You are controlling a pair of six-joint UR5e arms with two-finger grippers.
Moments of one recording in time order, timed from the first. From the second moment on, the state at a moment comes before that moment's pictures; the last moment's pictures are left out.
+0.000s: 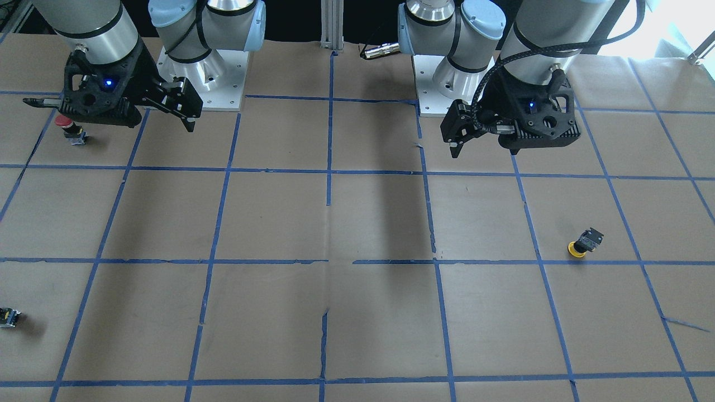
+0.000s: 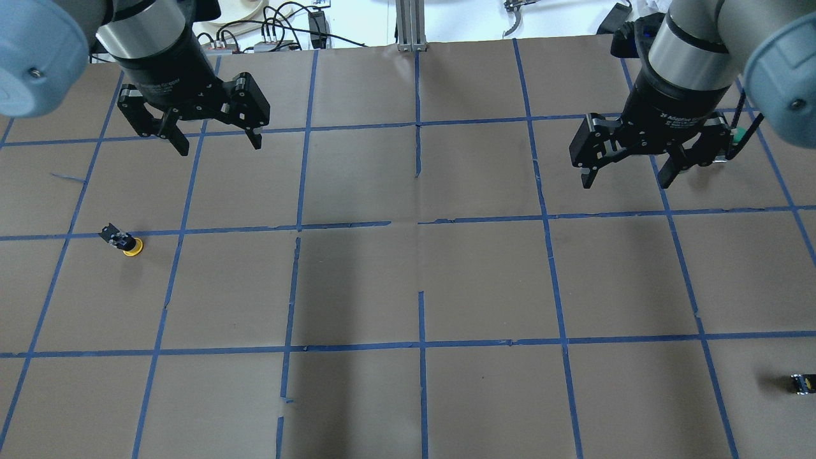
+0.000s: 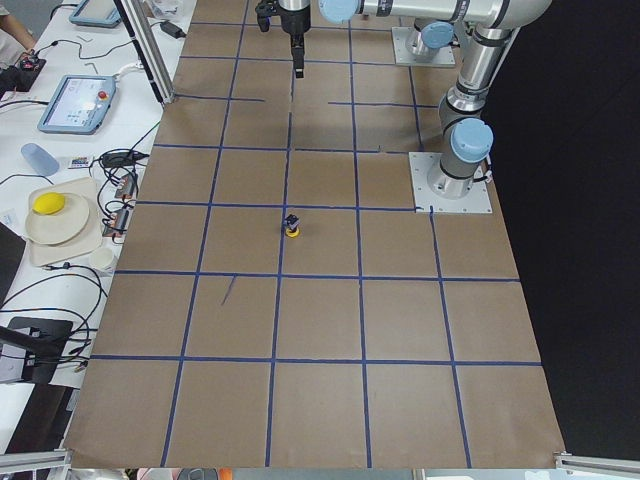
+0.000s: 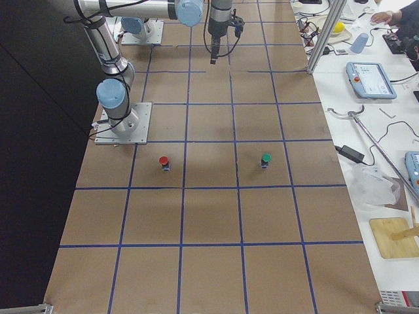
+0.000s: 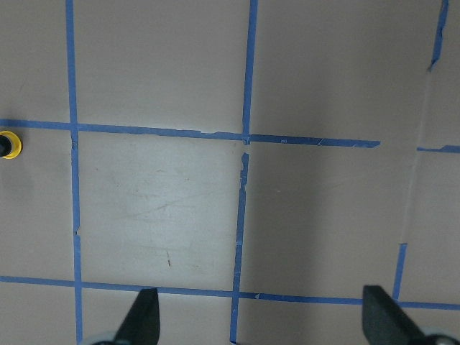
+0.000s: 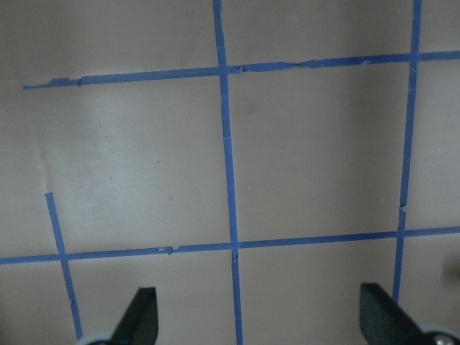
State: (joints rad) left arm -1.59 -1.63 -1.47 -1.63 1.59 -0.09; right arm 1.53 -1.62 1.63 -1.48 -1.57 0.02
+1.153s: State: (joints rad) left arm -1.21 -1.67 -1.63 -1.53 1.59 0.48; right arm 1.53 -1.61 1.64 -1.50 -1.58 0.02
